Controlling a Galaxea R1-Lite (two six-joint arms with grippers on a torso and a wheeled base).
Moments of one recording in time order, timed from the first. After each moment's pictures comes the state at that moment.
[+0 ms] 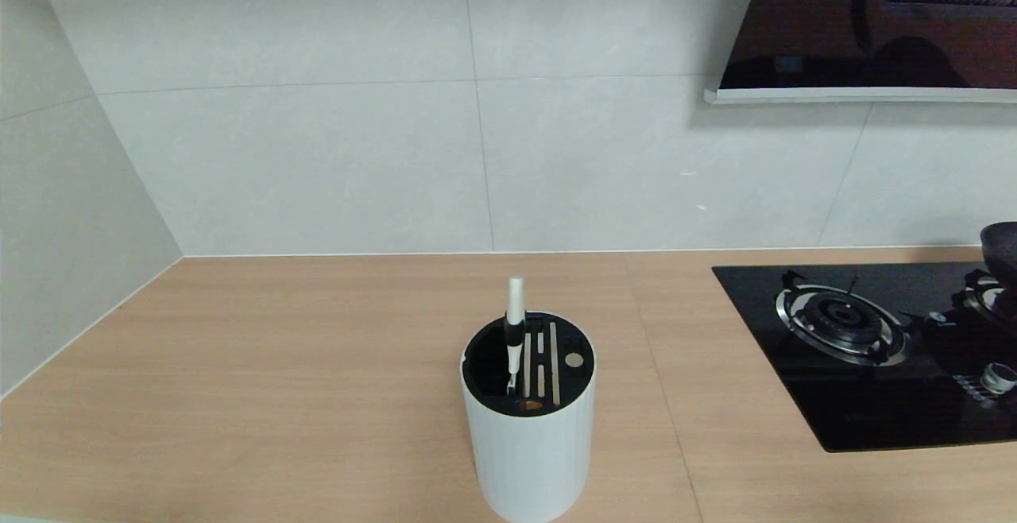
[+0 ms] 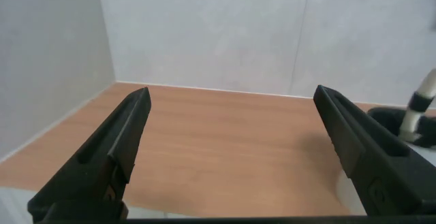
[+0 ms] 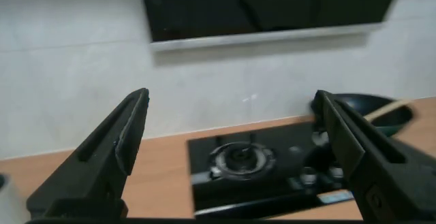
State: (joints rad) left arm -0.01 0.03 -0.35 0.08 0.16 0.01; right arm 0.02 0.06 -0.40 -0.05 -0.27 -0.05
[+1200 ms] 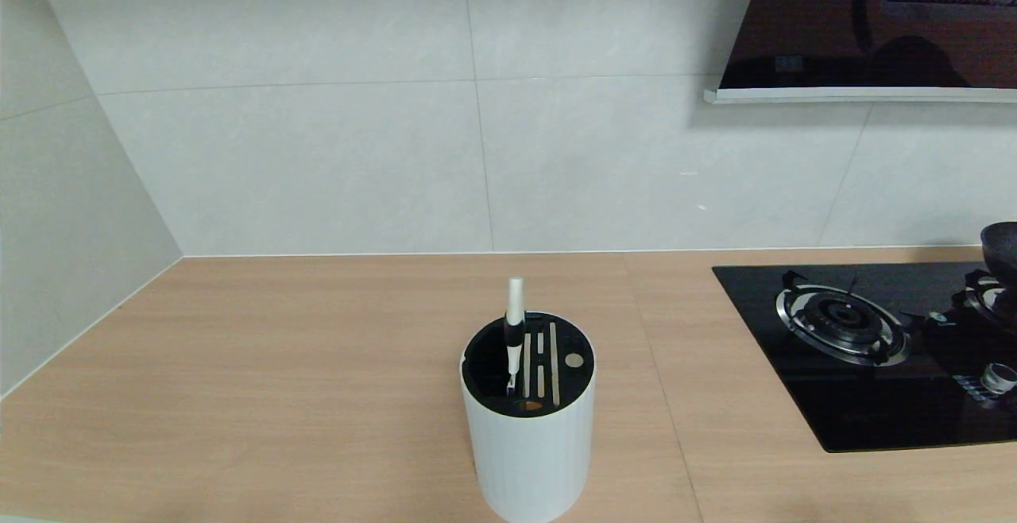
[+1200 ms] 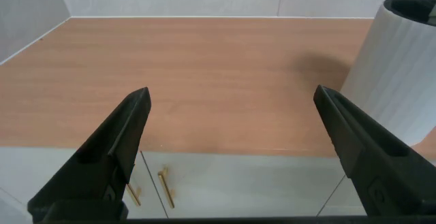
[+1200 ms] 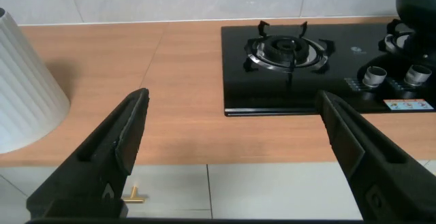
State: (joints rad) left arm 0.00 0.00 0.00 0.00 0.04 -0.01; right arm 0.00 0.00 0.00 0.00 -0.02 0.01
